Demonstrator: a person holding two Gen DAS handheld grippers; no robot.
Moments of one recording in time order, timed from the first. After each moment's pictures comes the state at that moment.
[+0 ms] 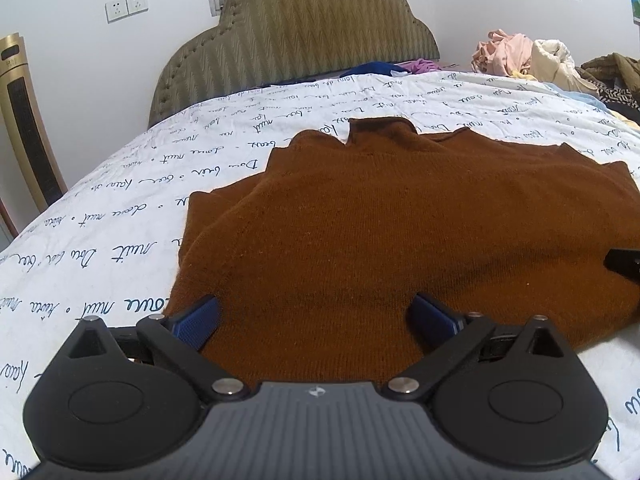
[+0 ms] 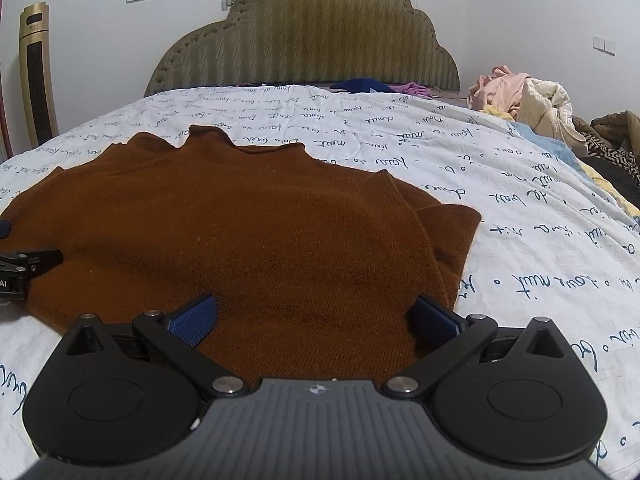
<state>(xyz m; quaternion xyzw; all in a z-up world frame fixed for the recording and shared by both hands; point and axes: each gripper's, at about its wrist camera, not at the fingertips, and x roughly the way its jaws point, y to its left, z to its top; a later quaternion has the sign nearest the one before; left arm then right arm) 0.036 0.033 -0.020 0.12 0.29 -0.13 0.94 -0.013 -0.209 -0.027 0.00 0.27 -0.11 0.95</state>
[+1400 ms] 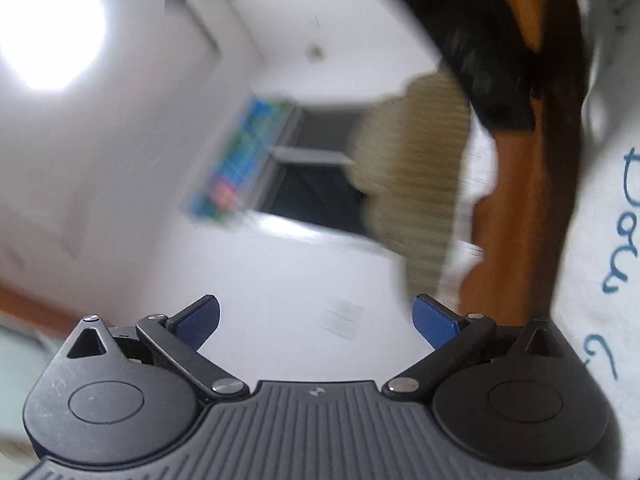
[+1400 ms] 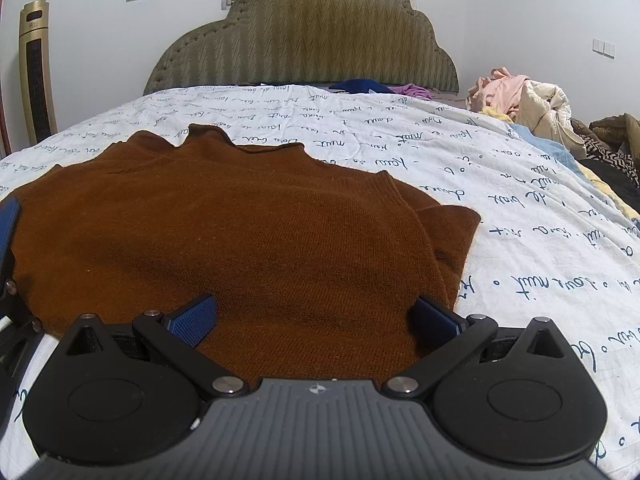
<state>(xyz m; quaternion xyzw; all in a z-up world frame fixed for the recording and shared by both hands) -0.060 -0.091 -0.117 0.60 -0.12 0.13 0.78 -0.012 -0.205 -0.027 -0.01 0.27 -0.12 0.95</state>
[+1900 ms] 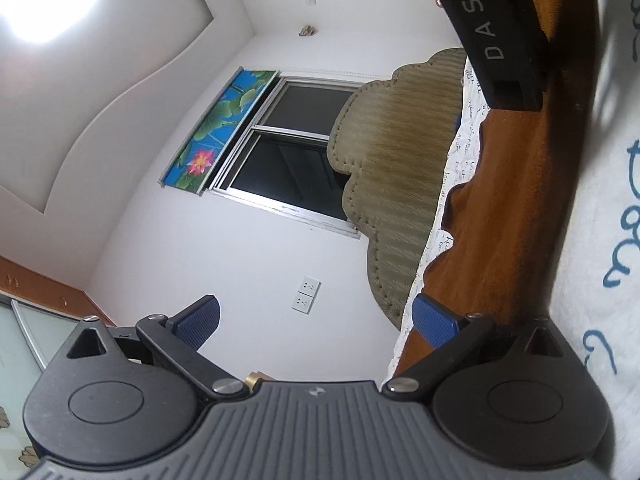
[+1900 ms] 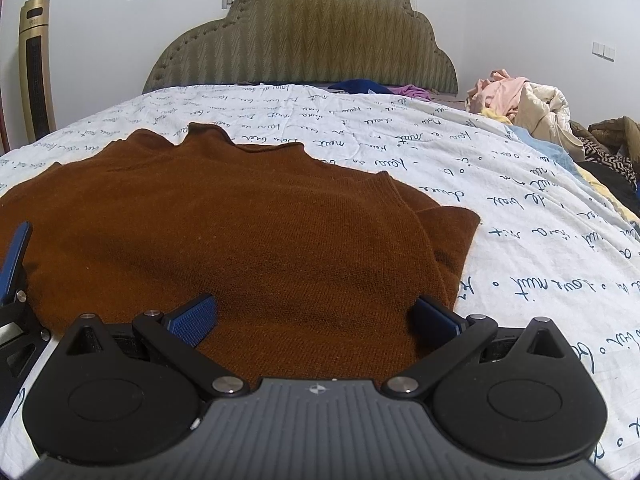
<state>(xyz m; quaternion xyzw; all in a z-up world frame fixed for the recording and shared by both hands) -0.046 -0.092 -0.127 0.59 -0.11 0.14 0.79 -0.011 -0.202 -0.027 -0.01 0.27 -0.12 0.95</state>
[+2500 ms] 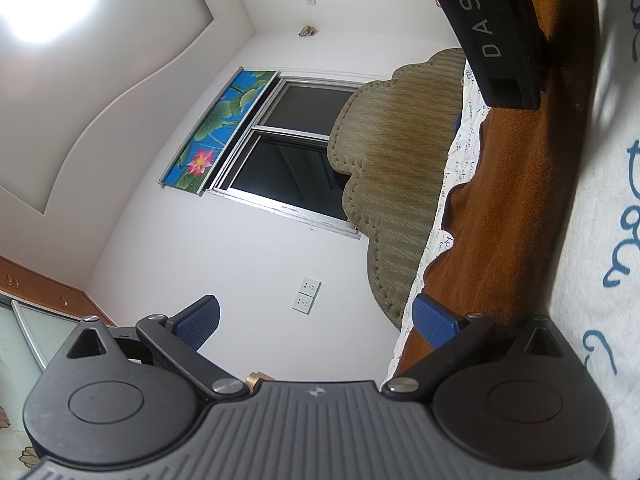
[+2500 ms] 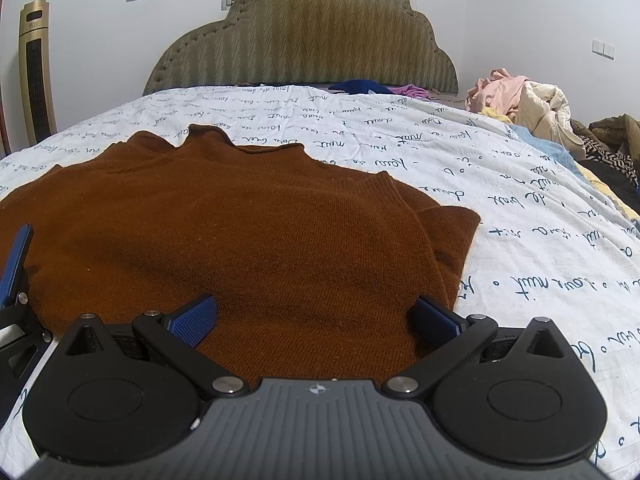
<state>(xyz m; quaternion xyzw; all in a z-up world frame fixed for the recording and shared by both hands) -0.048 -0.094 -0.123 0.59 -0.12 0.14 0.79 -0.012 -0.202 -0.027 -0.01 0.27 -0.12 0.95</state>
